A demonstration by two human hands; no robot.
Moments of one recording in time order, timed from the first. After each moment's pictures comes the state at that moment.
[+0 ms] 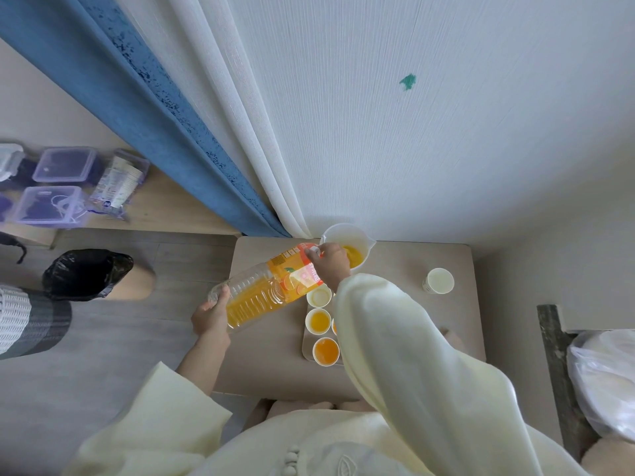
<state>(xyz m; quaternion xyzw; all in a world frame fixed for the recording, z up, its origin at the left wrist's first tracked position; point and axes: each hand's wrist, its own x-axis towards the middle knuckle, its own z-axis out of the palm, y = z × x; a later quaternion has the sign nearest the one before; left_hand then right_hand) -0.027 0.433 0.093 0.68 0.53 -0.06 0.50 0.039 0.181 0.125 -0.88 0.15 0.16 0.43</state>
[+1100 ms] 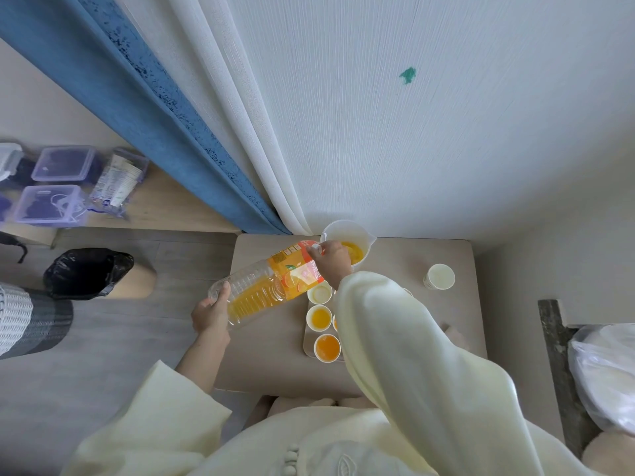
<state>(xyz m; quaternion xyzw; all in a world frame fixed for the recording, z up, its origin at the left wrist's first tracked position) -0.026 0.434 0.098 0.70 0.52 -0.05 0.50 0.038 0.182 0.117 -0.87 0.16 0.16 0.43</state>
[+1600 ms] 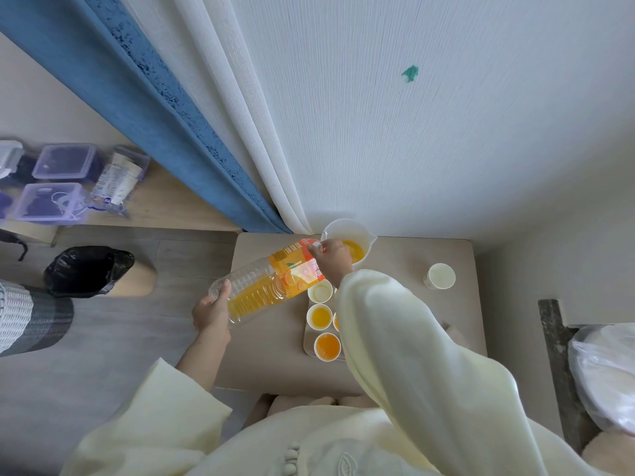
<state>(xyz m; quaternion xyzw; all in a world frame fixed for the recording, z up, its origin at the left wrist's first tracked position) -0.027 0.428 0.107 0.70 0.52 -0.04 0.49 0.040 0.182 0.111 -0.88 0.16 0.16 0.43</state>
